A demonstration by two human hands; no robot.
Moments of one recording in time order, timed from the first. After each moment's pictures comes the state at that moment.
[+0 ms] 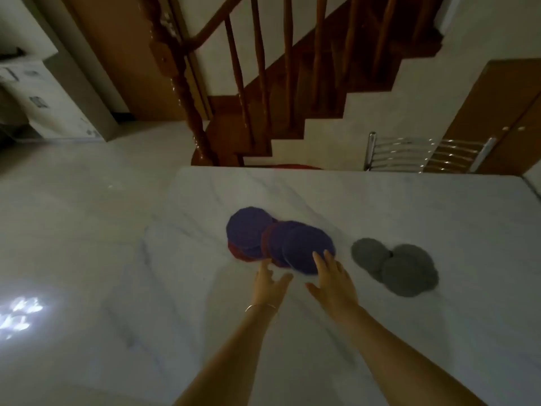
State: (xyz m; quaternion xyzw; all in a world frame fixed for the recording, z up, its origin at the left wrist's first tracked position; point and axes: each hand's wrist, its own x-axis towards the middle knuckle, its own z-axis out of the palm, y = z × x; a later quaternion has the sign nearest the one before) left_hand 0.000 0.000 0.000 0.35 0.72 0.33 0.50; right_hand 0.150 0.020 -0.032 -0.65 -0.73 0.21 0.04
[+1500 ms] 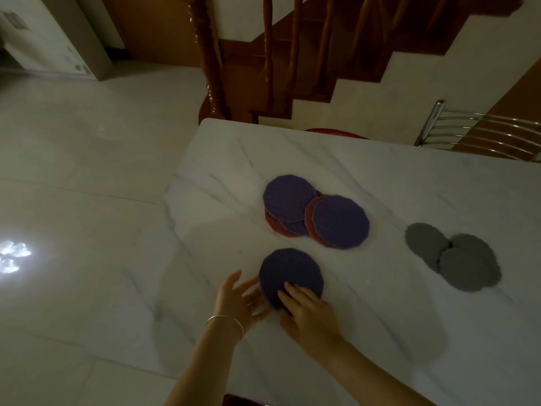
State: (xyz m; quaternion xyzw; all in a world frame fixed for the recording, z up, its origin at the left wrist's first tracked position) left_hand -0.166 -0.049 -0.057 -0.12 0.53 0.42 0.73; right_hand 0.007 -0.058 -0.069 -0.51 -0.84 0.14 0.10
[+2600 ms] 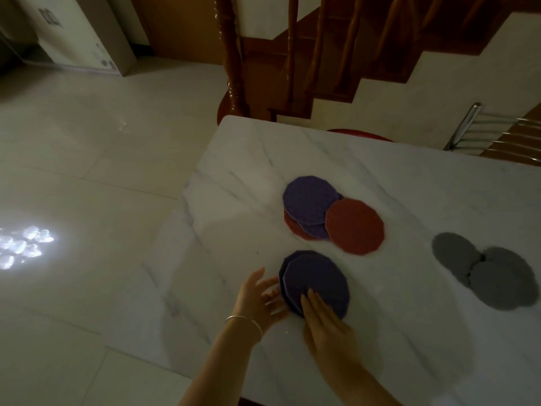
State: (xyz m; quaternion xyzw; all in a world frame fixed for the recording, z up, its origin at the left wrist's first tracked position) left_hand -0.163 -0.041 -0.054 -0.11 0.53 0.43 0.73; right_hand 0.002 -0.074 -0.061 -0.52 -0.84 0.07 0.13
